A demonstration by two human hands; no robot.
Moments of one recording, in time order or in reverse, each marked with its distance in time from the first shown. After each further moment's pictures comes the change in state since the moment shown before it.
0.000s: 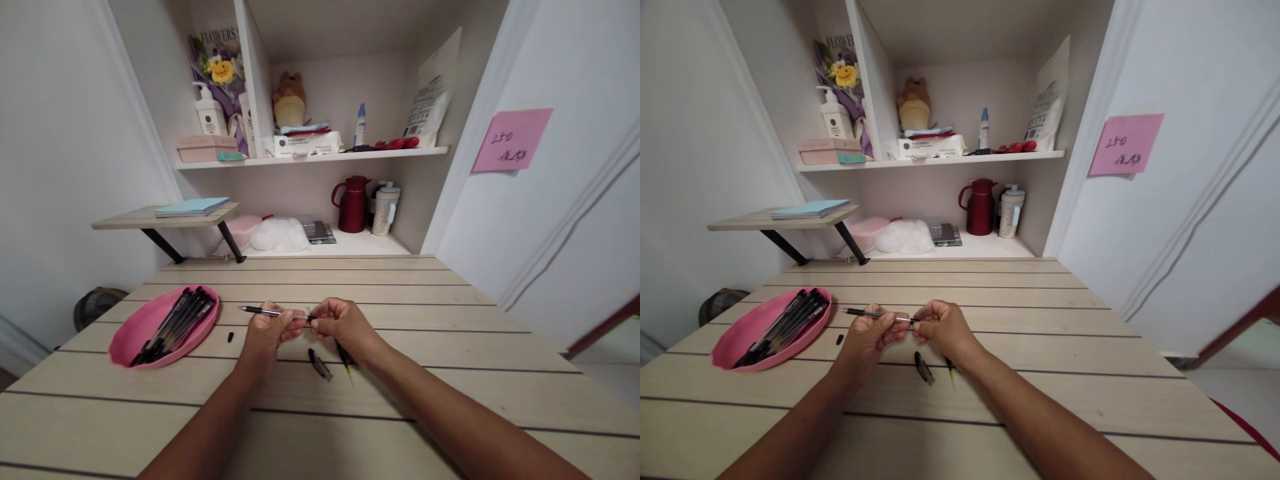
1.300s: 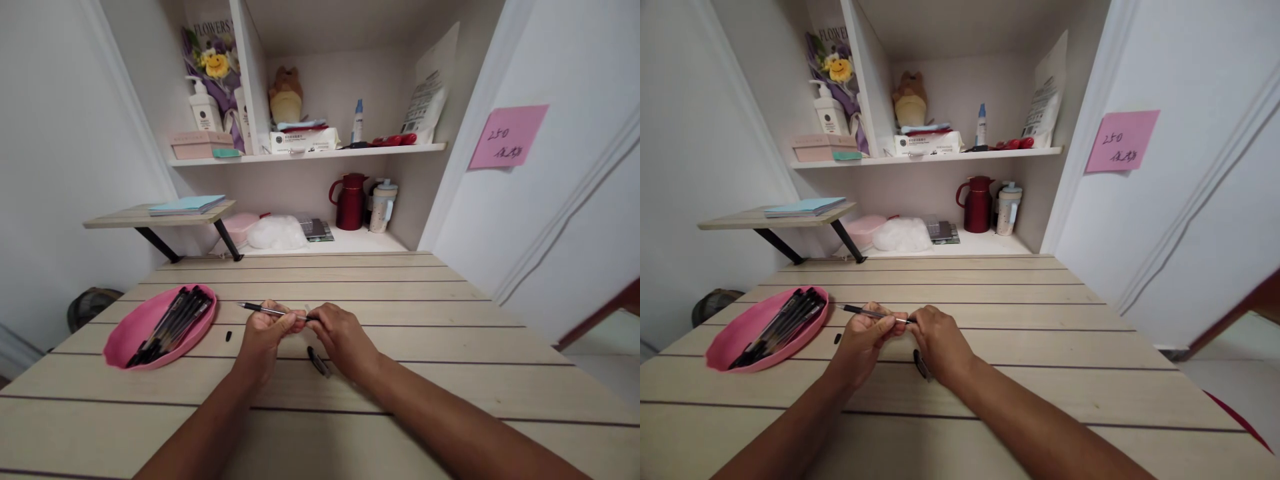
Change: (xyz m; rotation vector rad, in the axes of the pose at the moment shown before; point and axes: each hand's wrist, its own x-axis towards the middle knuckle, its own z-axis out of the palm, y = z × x) left_hand -0.006 0.007 0.005 0.000 -0.039 0.016; right_hand -0.019 -0.001 0.006 -1.249 0.028 -0.618
